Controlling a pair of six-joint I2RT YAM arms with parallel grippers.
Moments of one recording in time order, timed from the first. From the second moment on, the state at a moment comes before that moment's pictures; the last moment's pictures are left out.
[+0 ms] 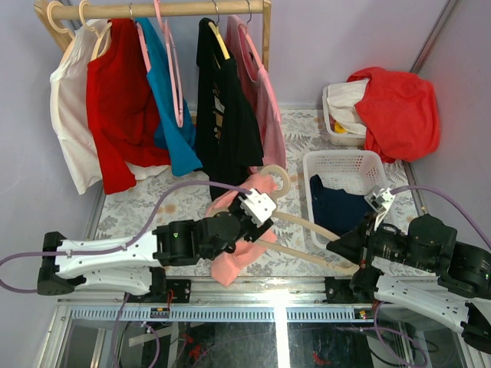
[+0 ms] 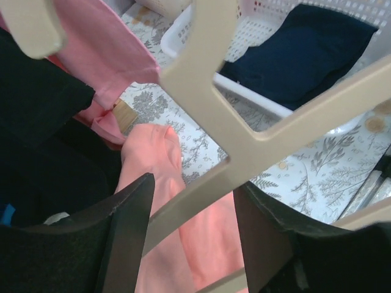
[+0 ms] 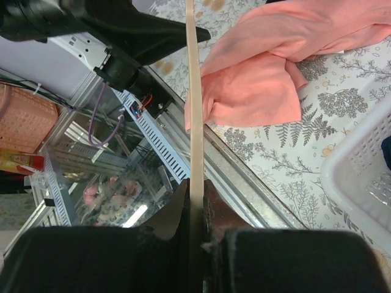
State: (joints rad) left arm -1.38 1.06 0.97 -0.23 -0.57 0.02; right arm 1.05 0.42 1.08 -1.03 -0.05 0.55
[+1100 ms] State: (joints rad) left arm -1.52 1.33 1.24 -0.55 -0.79 0.25; right arm 1.05 0.64 1.28 -1.30 0.00 0.46
